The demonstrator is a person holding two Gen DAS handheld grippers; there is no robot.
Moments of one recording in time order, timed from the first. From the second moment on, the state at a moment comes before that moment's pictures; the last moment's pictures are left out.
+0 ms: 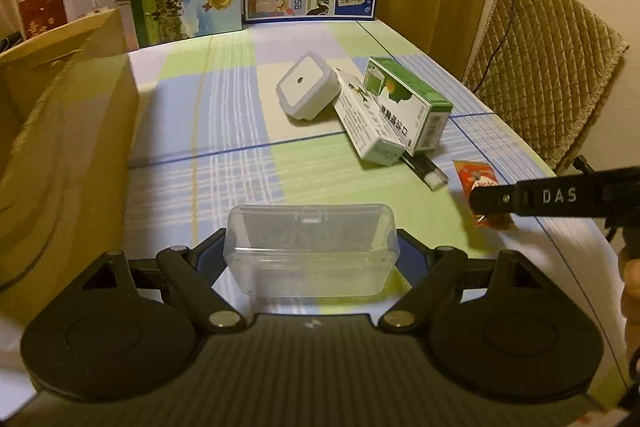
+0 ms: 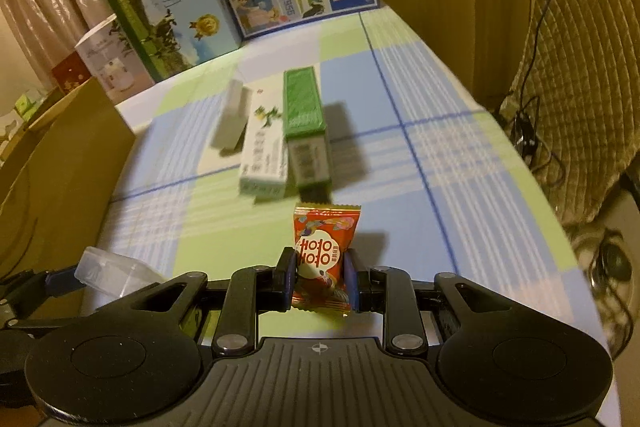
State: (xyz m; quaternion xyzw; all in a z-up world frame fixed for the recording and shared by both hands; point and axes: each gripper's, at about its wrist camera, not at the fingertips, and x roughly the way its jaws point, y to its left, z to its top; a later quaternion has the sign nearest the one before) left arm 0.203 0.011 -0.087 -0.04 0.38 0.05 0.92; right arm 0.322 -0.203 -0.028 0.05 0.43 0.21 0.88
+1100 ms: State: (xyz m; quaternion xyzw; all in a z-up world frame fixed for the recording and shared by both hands) left arm 0.018 0.070 0.048 -0.06 0.31 0.11 0.94; right arm 0.158 -0.136 0.093 0.02 0.35 0.33 0.87
